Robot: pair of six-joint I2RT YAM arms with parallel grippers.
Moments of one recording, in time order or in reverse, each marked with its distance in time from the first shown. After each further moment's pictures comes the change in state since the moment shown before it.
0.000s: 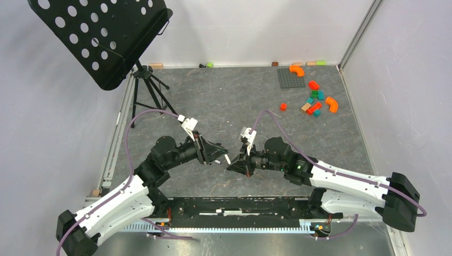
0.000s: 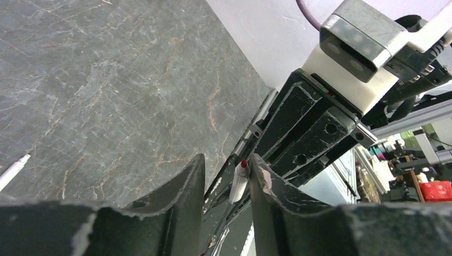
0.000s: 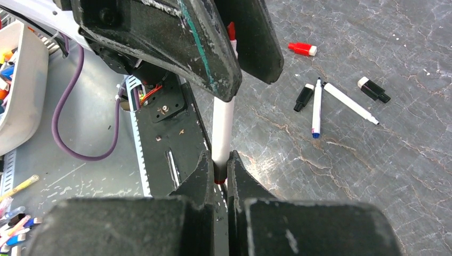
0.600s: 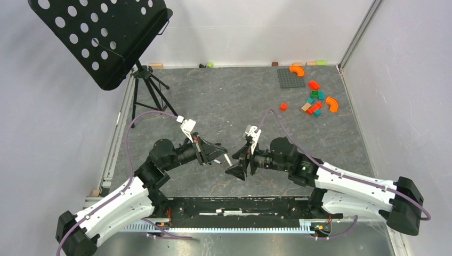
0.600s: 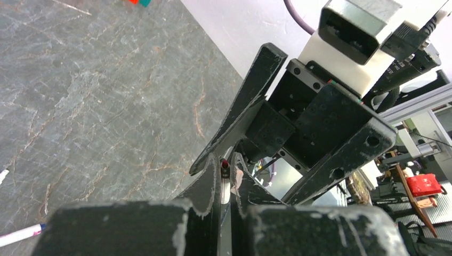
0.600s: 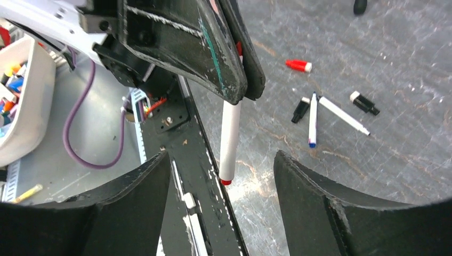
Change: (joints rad) left arm -0.005 -0.007 -0.039 0.100 0.037 -0.025; right arm 0.000 -0.042 0.004 -0.014 0.021 0.000
